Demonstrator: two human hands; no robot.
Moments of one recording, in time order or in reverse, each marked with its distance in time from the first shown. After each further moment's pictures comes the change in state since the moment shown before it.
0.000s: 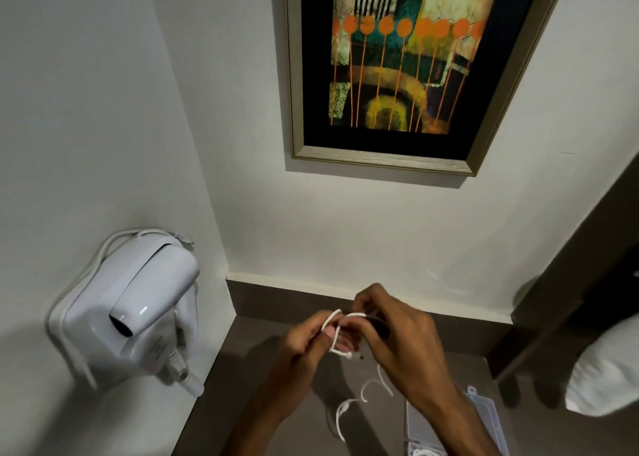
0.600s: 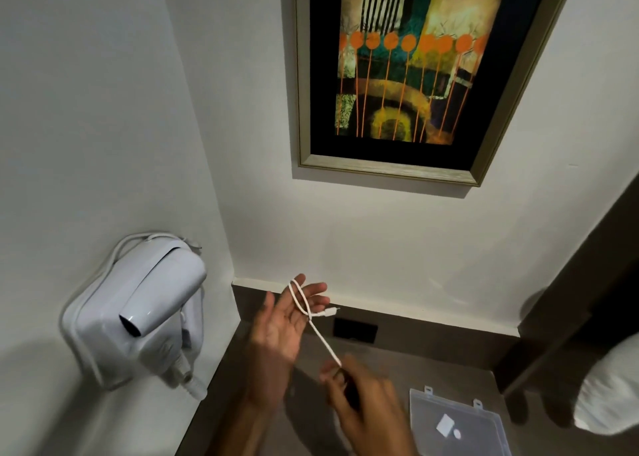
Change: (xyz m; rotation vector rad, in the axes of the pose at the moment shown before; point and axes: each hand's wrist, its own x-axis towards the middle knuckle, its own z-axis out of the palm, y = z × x) left_hand 0.007 0.045 -0.009 -0.647 0.230 -0.059; right_hand -0.058 -0.015 0.059 0.158 -0.254 0.387
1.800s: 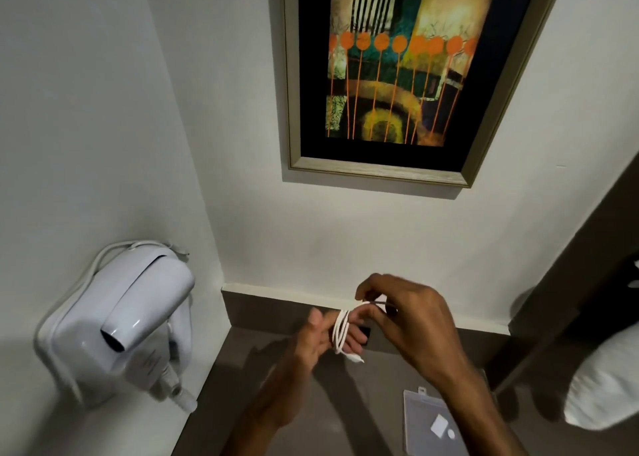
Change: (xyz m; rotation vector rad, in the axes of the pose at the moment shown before) left_hand -0.005 -0.016 -0.004 0.644 -0.250 -0.068; right_hand 0.072 -0.019 -0.107 -0.344 0.247 -0.430
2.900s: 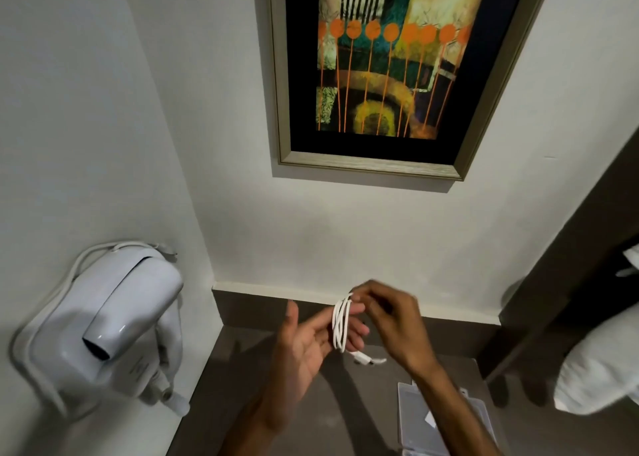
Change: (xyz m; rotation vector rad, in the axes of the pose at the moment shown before) left_hand 0.012 0.015 0.011 -0.412 -0.130 0.003; right_hand -0.007 0.029 0.054 0.592 0.035 0.284
